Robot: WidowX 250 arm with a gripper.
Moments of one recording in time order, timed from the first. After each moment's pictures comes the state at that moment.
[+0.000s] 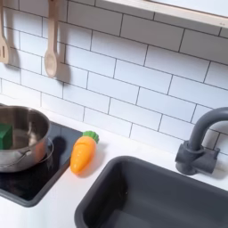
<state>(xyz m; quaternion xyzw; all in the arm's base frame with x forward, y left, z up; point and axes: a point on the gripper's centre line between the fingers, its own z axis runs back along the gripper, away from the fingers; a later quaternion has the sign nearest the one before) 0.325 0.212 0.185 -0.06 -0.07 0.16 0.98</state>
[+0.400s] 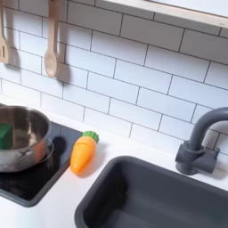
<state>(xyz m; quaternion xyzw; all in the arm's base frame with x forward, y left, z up) 0.326 0.218 0.170 -0.06 -0.05 0.17 0.98</state>
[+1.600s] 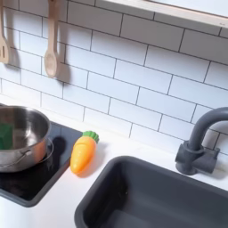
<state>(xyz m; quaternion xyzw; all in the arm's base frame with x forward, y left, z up) 0.335 0.225 0.147 -0.05 -0.02 0.17 0.98</state>
